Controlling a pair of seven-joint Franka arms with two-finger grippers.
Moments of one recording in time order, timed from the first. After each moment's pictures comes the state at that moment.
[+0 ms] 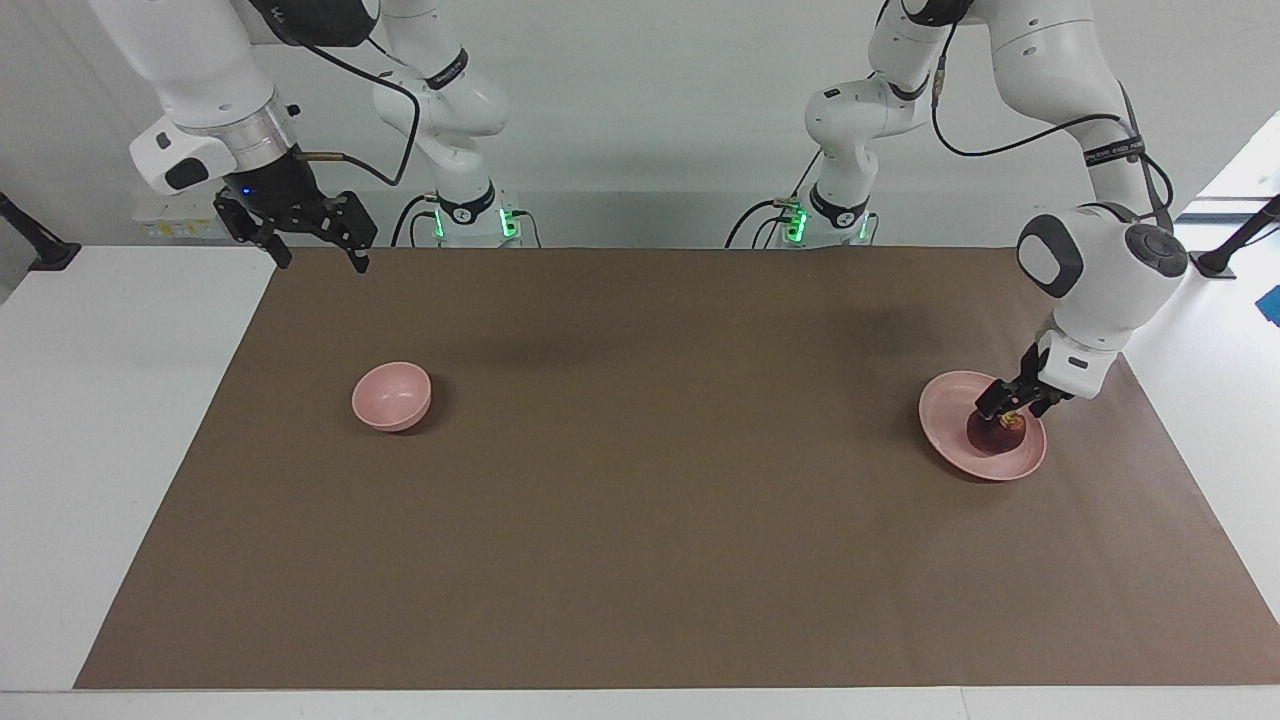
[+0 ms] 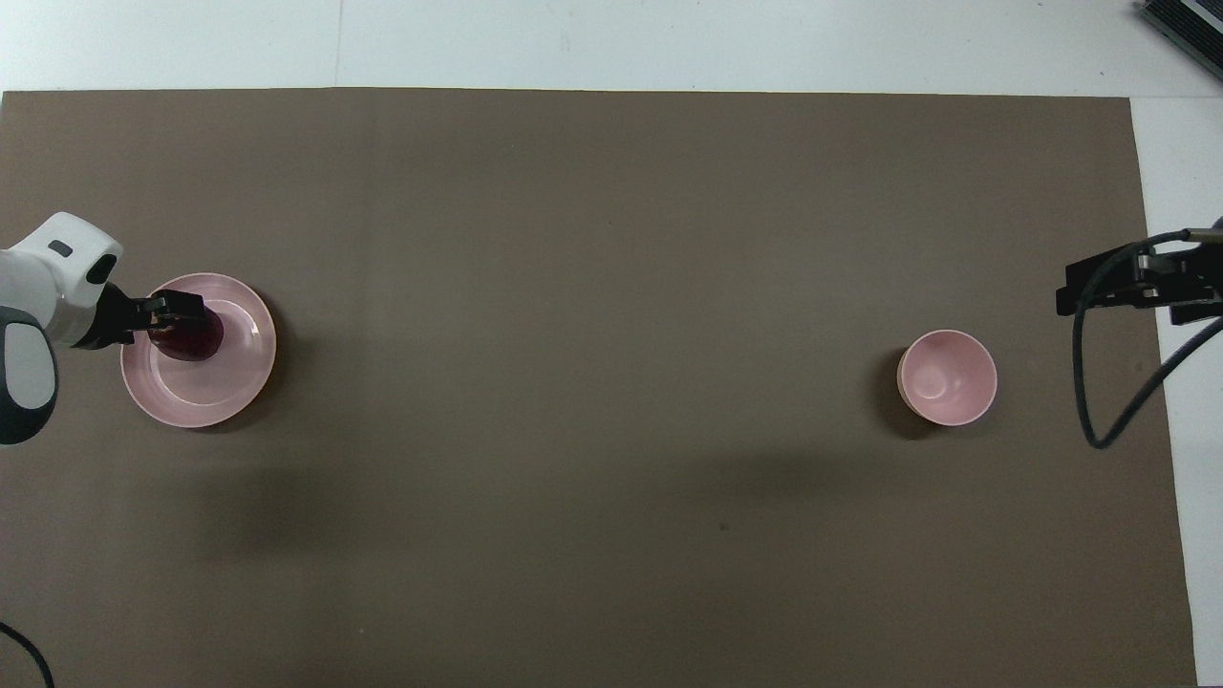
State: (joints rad) left arm 0.21 0.21 -0.08 -2.02 -0.03 2.30 -0.02; right arm -0.17 0.05 0.16 -1.45 0.00 1.48 0.09
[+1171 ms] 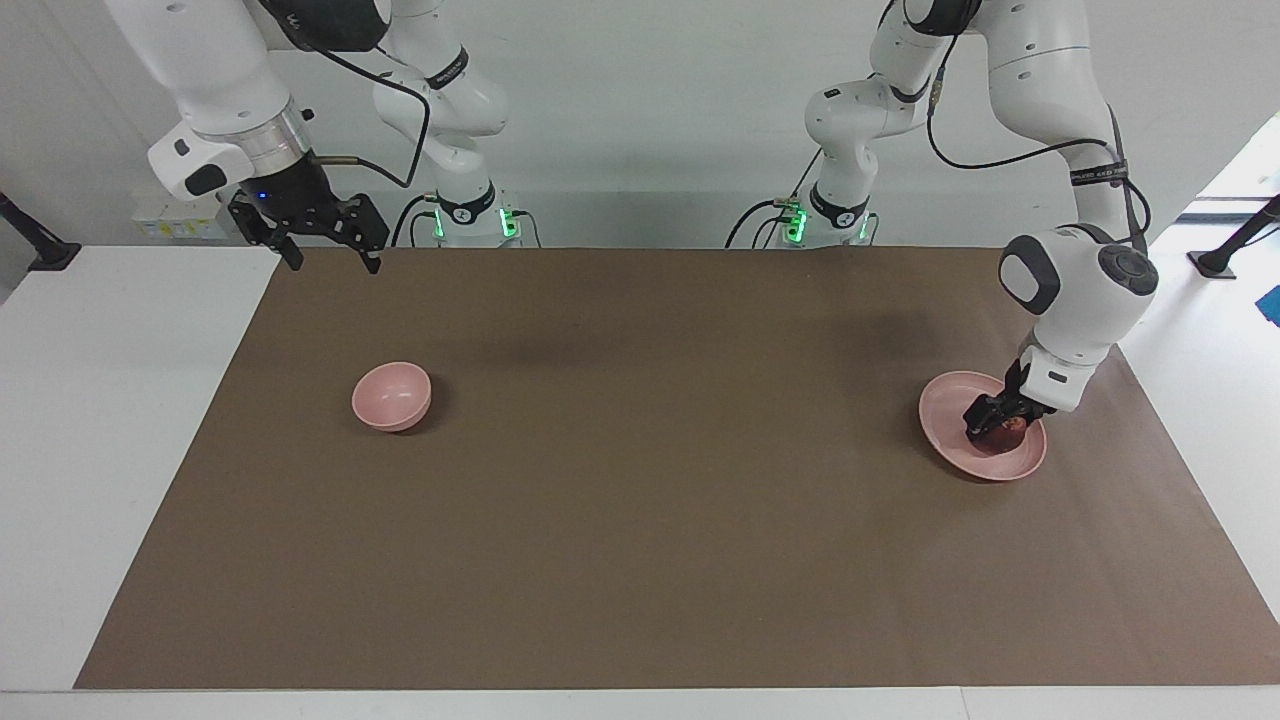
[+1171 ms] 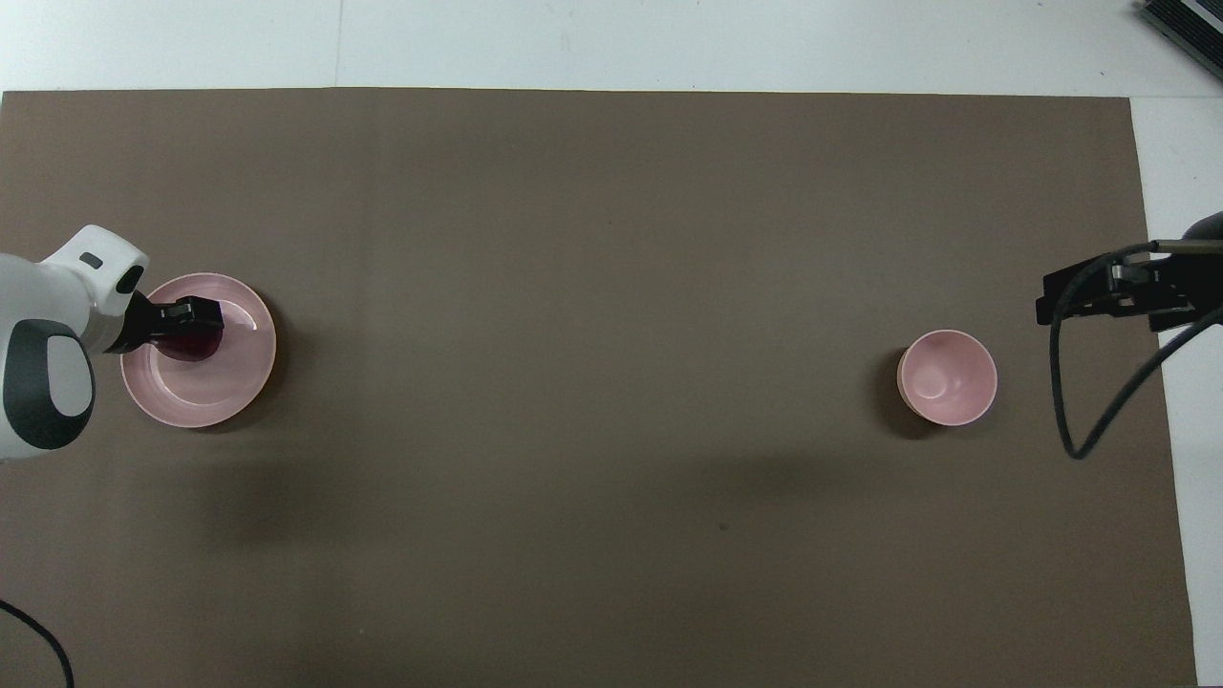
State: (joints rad) left arm 0.21 0.25 -0.09 -2.06 -0.03 2.42 -0.02; right arm -0.15 0.04 0.16 -1.48 0.00 1.48 0.10
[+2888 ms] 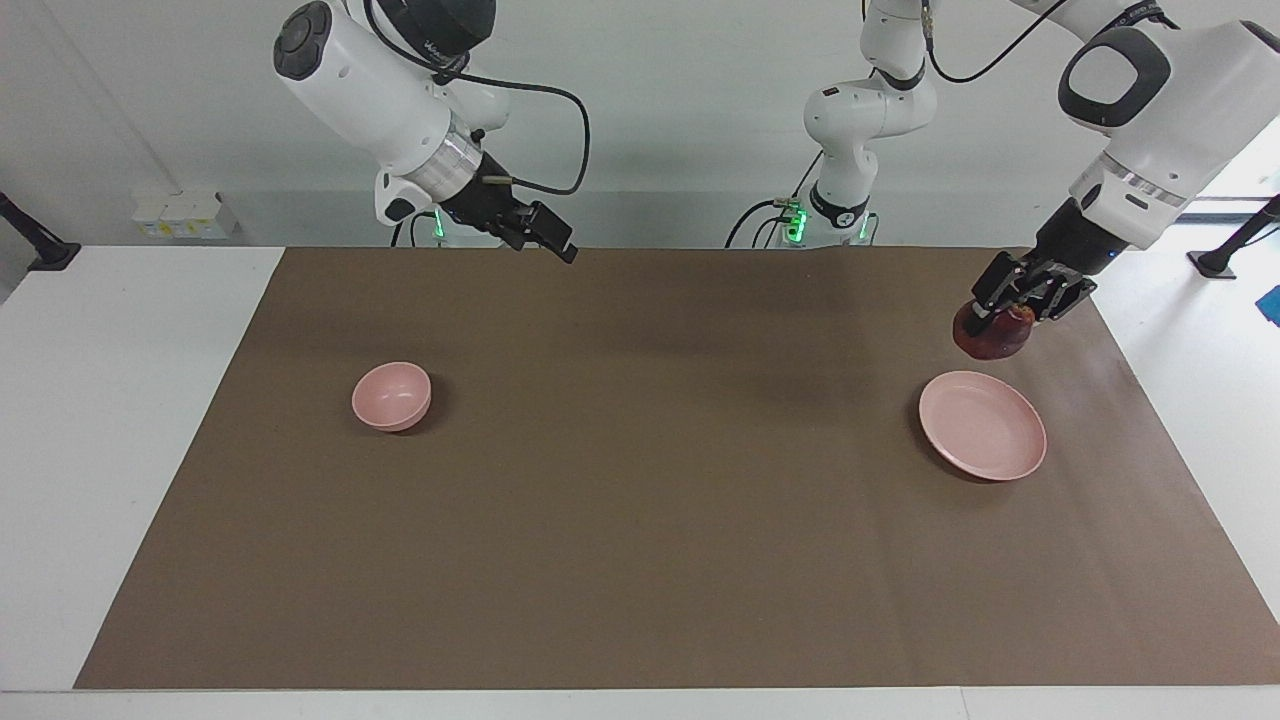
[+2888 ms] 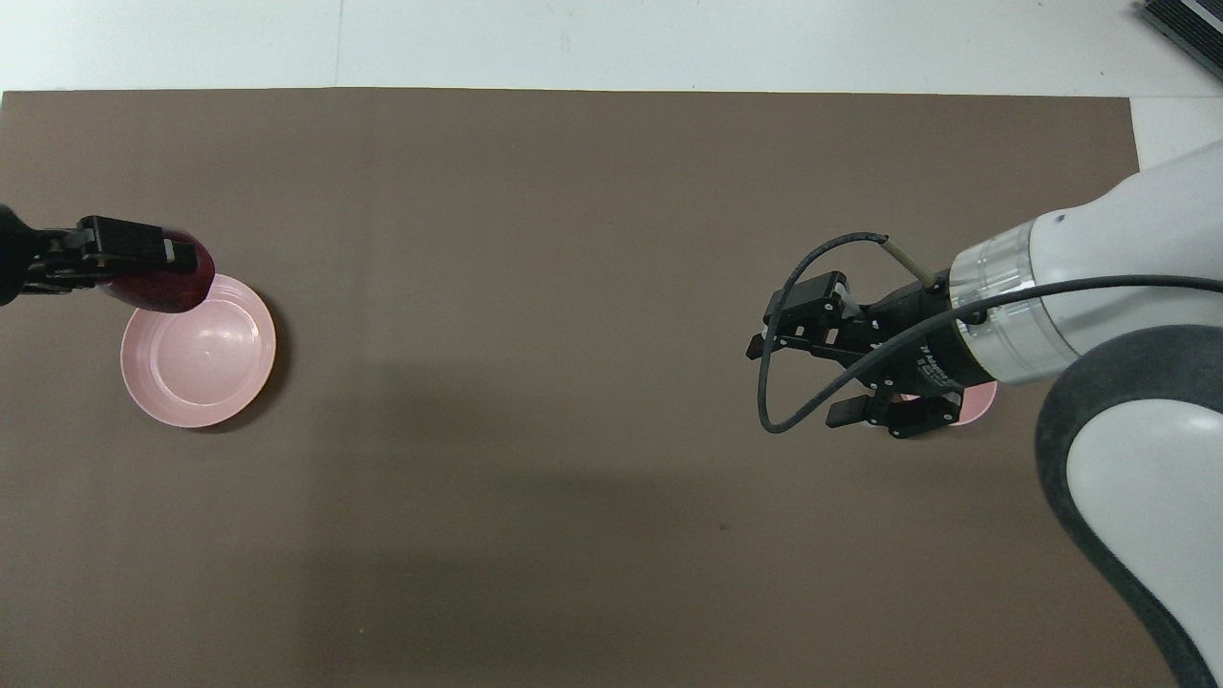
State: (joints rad) left arm 0.16 -0.03 -0.13 -1.75 -0.45 1.87 0.03; right arm 0.05 -0.01 0.17 -1.70 0.55 1.64 0.78
